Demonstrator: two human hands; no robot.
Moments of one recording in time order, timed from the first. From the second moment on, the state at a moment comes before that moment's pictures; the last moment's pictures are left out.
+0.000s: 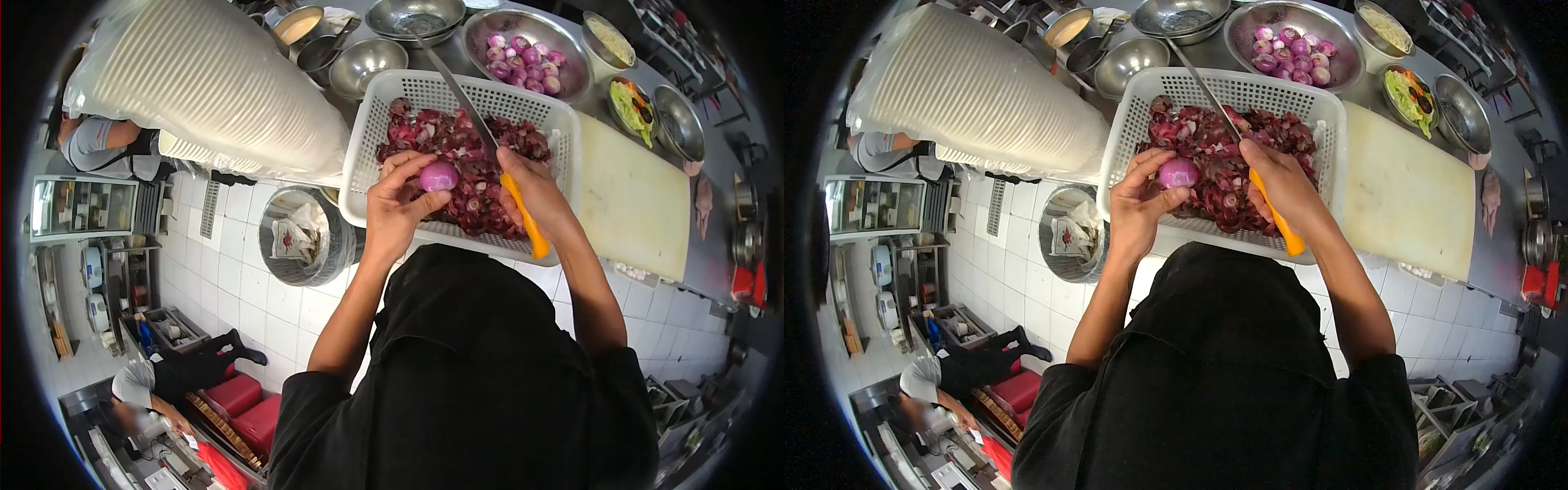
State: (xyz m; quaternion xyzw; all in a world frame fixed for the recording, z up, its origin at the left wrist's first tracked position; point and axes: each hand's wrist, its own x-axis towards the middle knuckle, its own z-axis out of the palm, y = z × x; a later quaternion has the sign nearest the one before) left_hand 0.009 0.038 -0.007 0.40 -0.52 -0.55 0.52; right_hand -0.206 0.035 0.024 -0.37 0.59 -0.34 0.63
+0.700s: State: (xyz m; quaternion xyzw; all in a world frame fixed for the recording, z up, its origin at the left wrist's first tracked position) left_hand -0.014 0.035 0.017 0.48 -0.53 -0.49 0.51; right_hand -0.177 0.074 0.049 -0.66 0.52 -0.38 0.40
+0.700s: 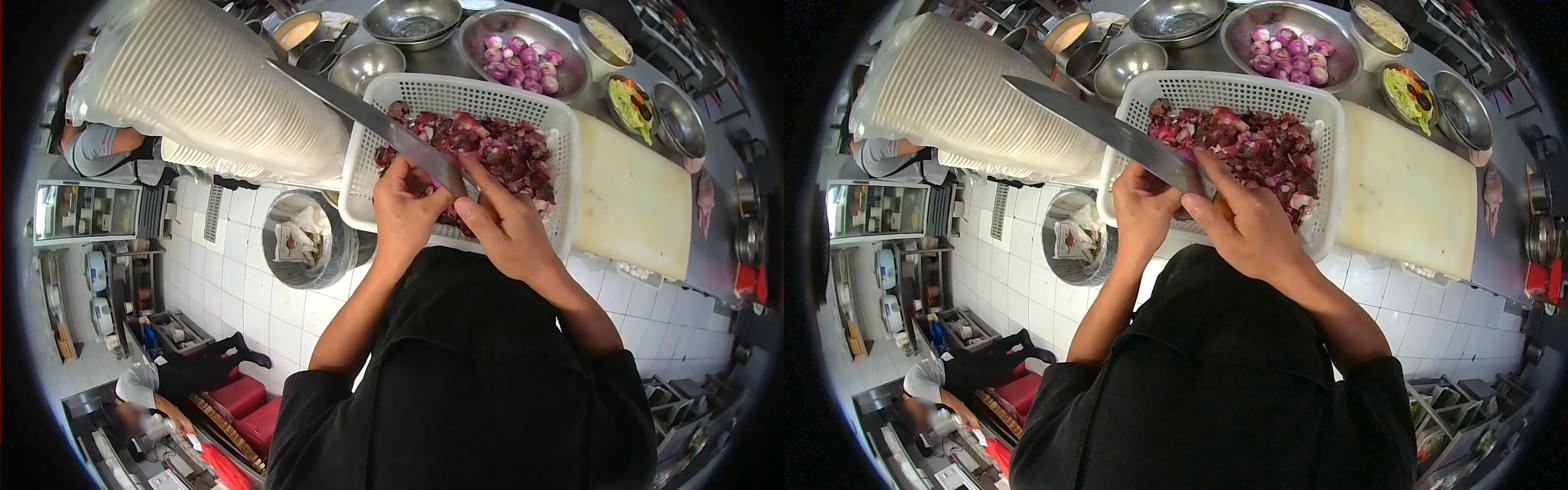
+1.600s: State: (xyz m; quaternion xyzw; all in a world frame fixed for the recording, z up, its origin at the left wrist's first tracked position) left_hand -0.001 0.037 0.000 0.33 -0.31 -0.66 0.59; right_hand -0.203 0.042 0.028 -0.43 0.59 -0.32 0.60
